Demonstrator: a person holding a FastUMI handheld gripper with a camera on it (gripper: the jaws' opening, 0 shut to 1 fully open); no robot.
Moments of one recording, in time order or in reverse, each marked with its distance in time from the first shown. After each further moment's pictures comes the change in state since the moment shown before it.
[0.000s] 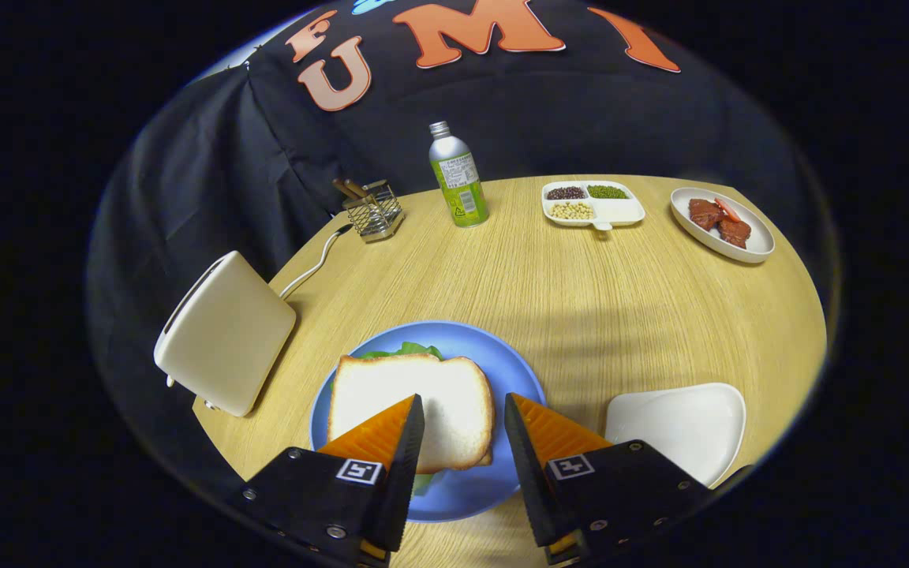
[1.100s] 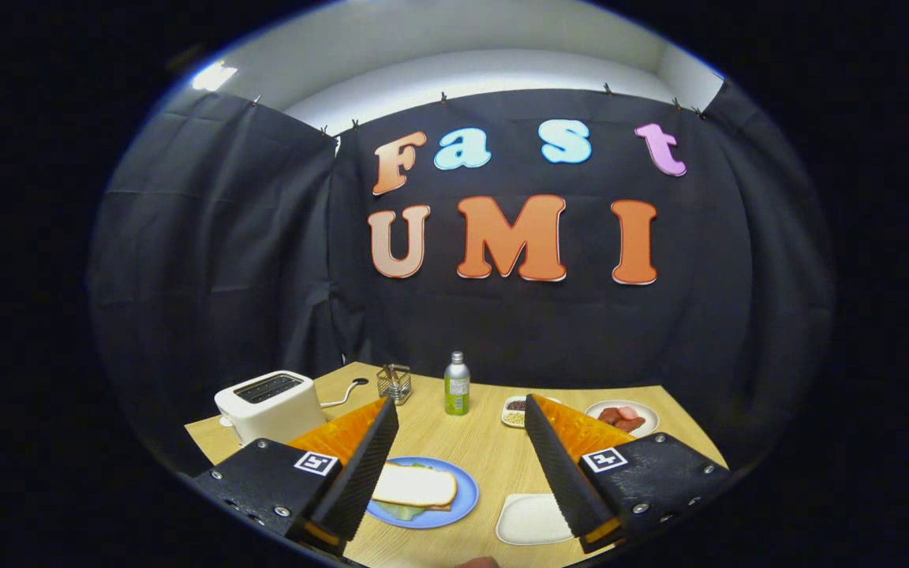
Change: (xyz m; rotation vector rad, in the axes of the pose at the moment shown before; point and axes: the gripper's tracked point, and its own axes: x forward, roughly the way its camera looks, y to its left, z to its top) arm -0.249 0.036 0.126 -0.258 -0.716 -0.134
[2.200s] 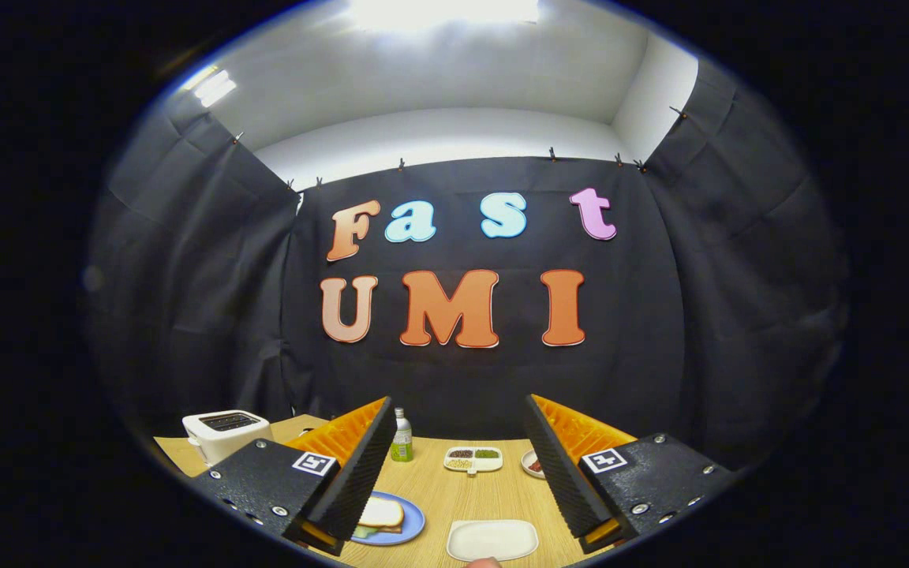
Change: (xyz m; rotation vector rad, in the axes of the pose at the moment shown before) arm -0.054 -0.050 0.027 0.017 -0.246 -0.179
